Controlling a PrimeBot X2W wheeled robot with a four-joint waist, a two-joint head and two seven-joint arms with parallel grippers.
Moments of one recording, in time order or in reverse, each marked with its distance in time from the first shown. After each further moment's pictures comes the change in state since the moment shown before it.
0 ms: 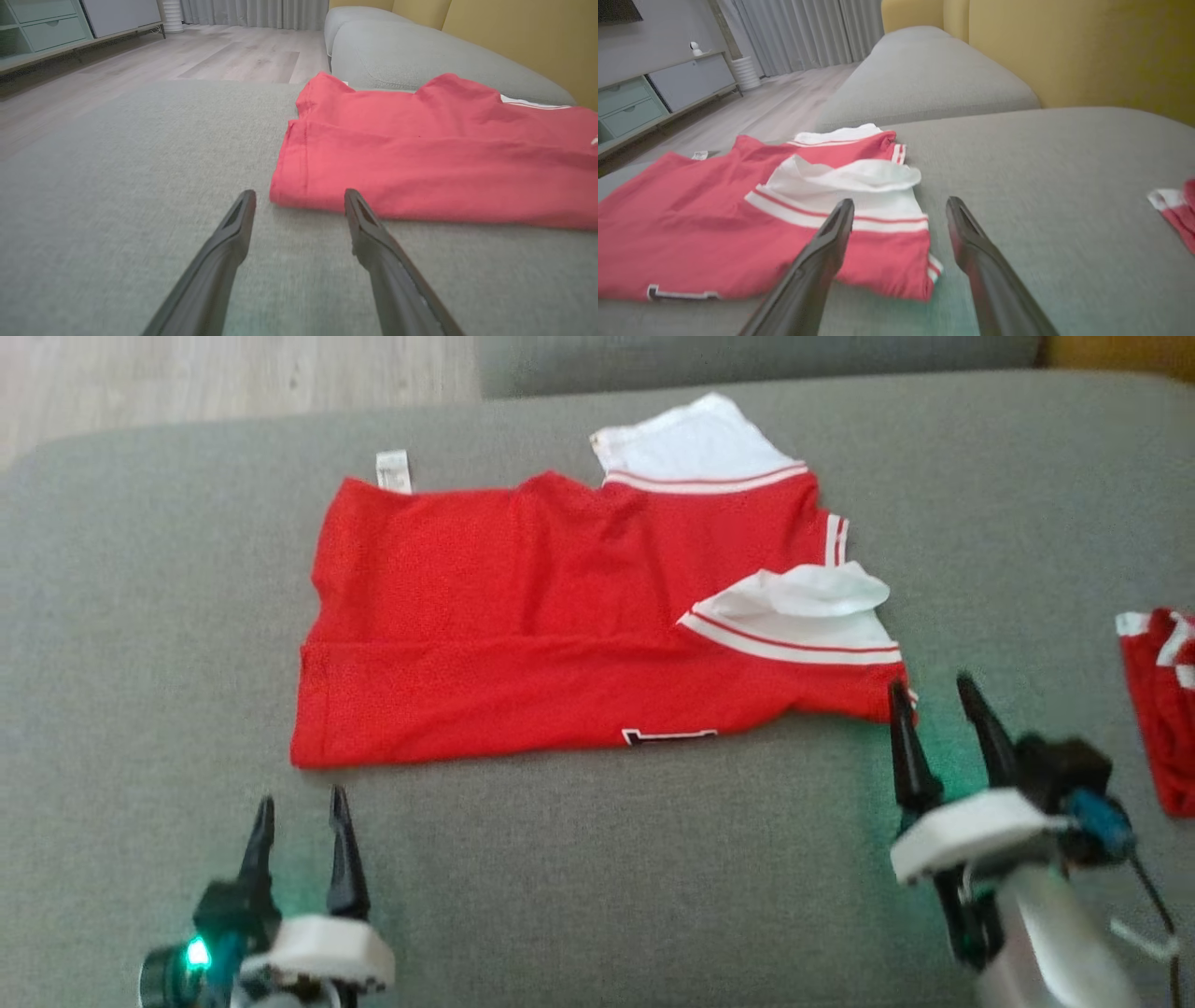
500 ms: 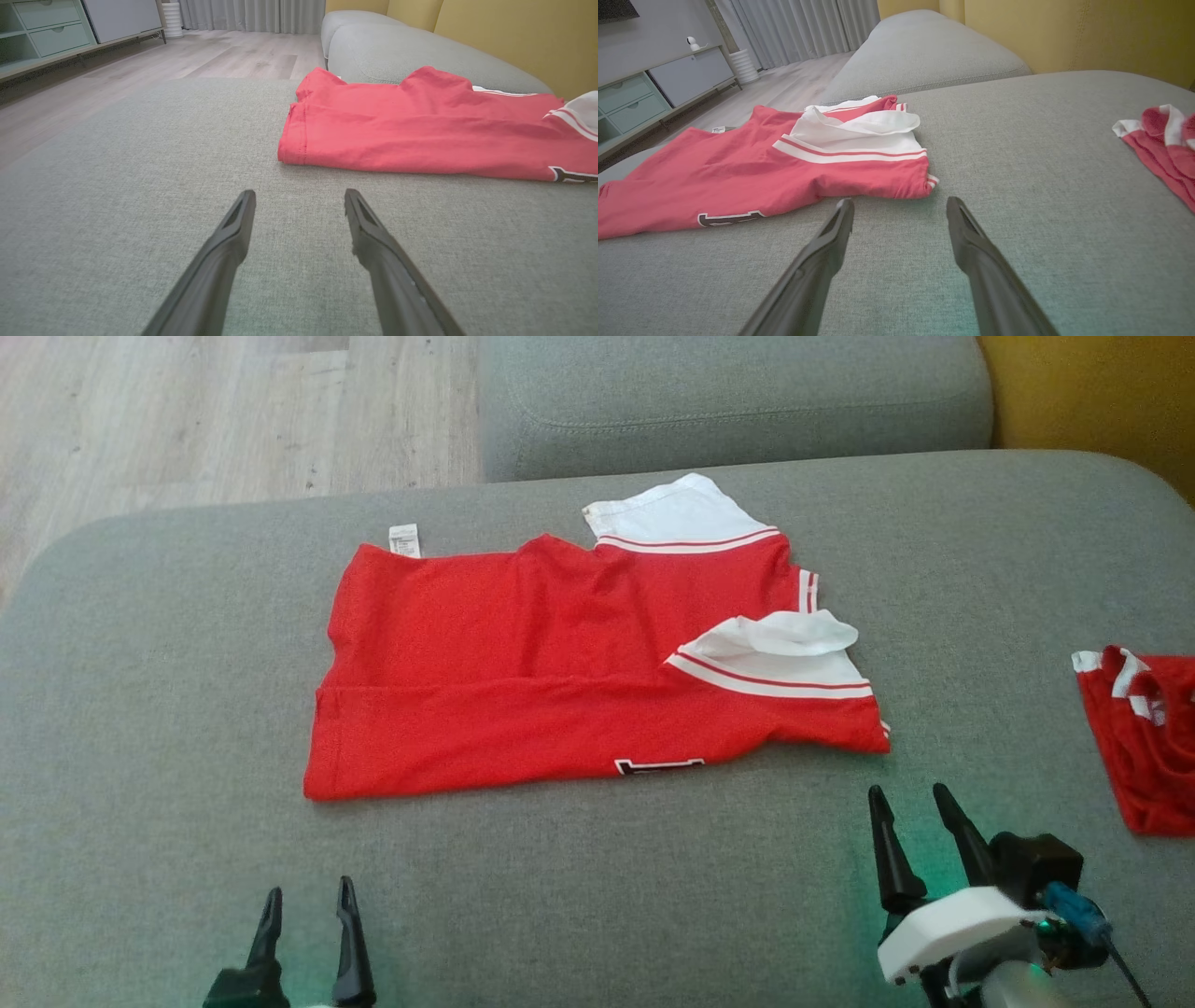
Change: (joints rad) left arm 0.205 0.008 -0.027 -0.074 0.000 0.019 0.000; right arm 0.191 0.017 0.023 0.007 0.021 0.000 0.000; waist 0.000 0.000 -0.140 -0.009
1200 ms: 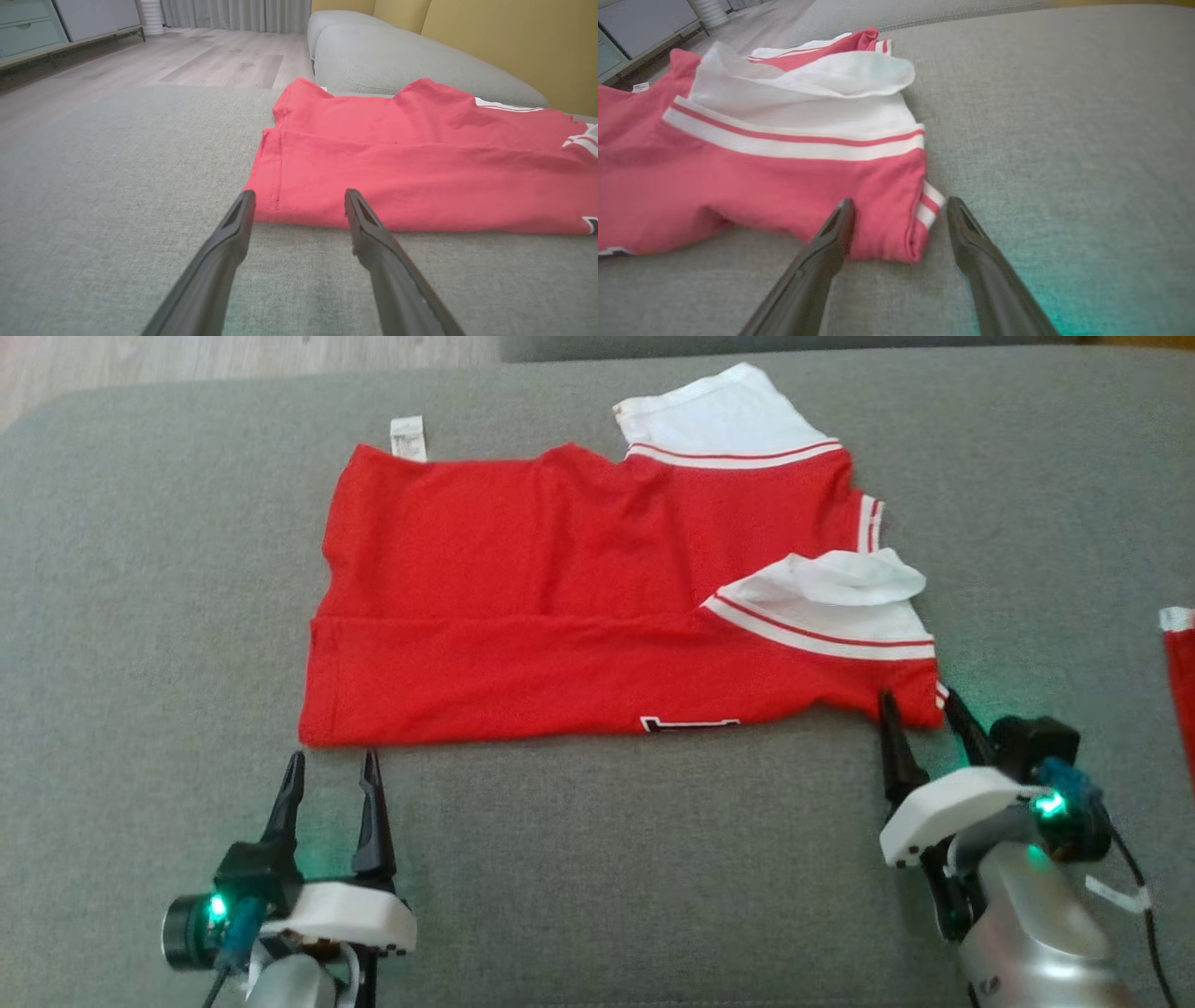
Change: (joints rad) left arm -0.216 0.001 -0.042 0.032 -0.014 -0.035 0.000; right arm -0.317 0.000 -0.076 0.320 -0.058 0.000 0.000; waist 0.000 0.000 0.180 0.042
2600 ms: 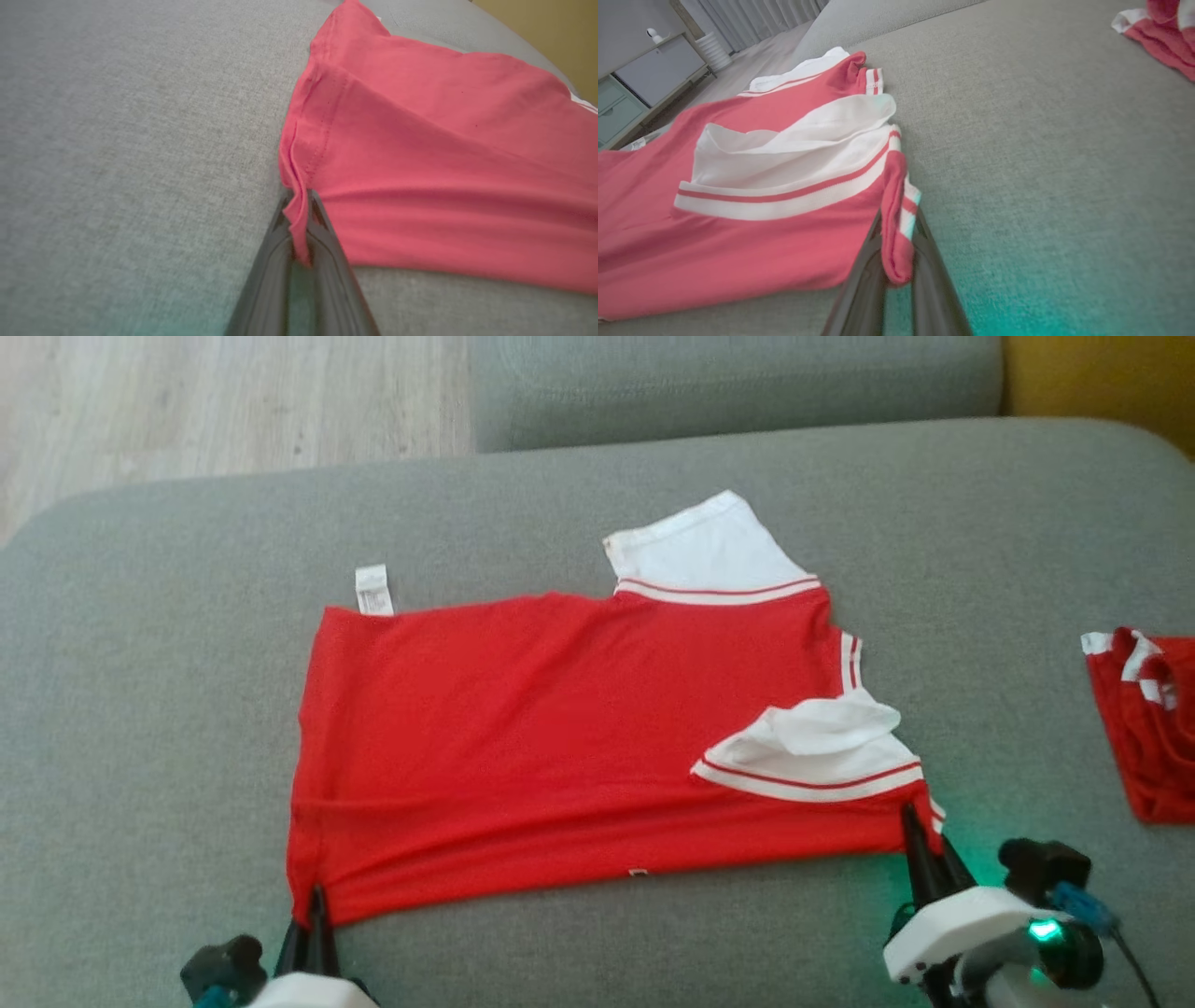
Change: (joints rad) left arm 0.014 -0.011 0.104 0.341 -0.161 -0.089 -0.005; right arm 0.244 -0.016 0.094 -0.135 0.195 0.000 -0.007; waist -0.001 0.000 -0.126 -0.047
